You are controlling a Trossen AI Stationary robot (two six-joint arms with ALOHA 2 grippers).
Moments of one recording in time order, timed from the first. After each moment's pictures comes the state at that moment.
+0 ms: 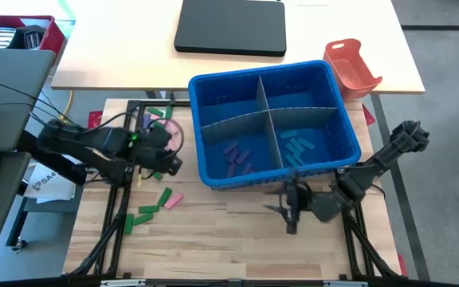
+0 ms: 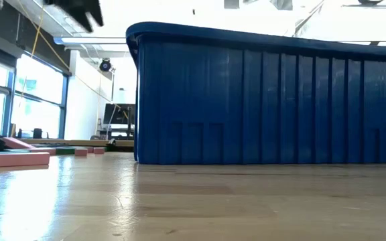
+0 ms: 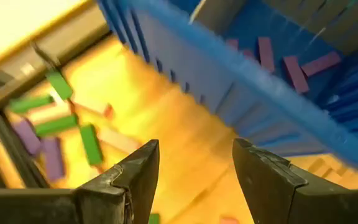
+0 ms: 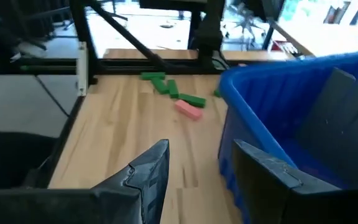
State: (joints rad) left arm -0.23 1.23 1.35 -1.37 -0.62 -1.01; right arm 0.64 1.28 1.03 -0.24 0.69 0.27
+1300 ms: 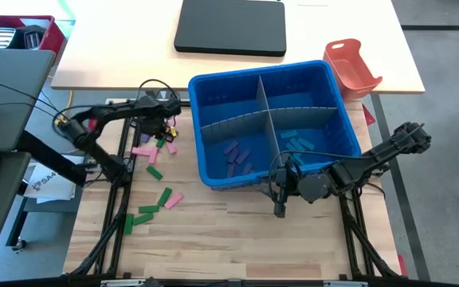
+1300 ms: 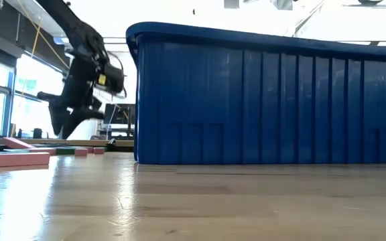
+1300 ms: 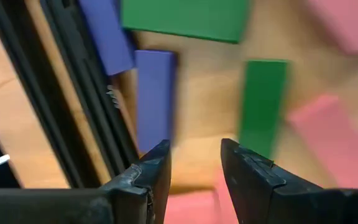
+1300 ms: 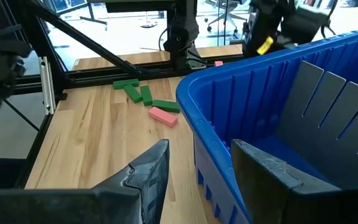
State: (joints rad) left arm 0.81 1.57 0.91 -1.04 -0.33 -0.49; right arm 0.47 1.28 1.03 -0.21 0.59 0.27
